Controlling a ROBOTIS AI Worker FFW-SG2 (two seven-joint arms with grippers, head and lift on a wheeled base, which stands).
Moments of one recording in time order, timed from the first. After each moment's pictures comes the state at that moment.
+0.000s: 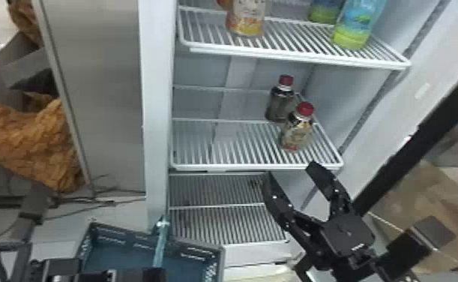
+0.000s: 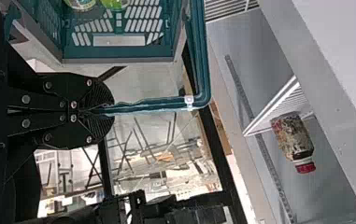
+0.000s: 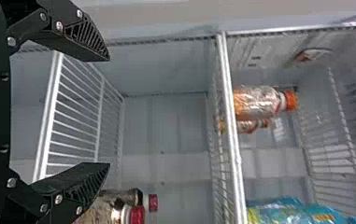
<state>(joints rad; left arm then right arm) 0.07 0.29 0.07 -1.93 1.12 1.57 -0.44 0.74 -0.04 -0.12 -2.37 -0.18 0.02 0.33</state>
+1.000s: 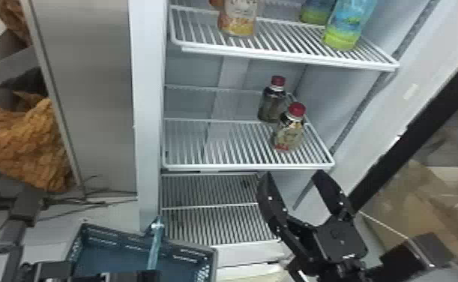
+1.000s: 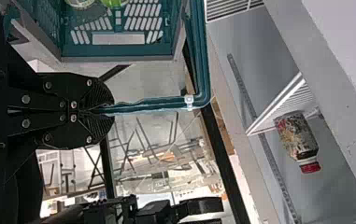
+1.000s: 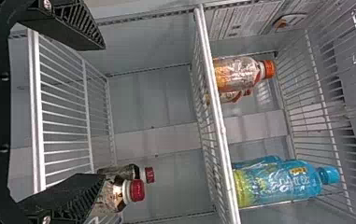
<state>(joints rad) 0.06 0.29 0.06 -1.93 1.12 1.57 -0.43 0.80 -0.06 -0.03 -2.38 -0.21 -0.07 0.13</state>
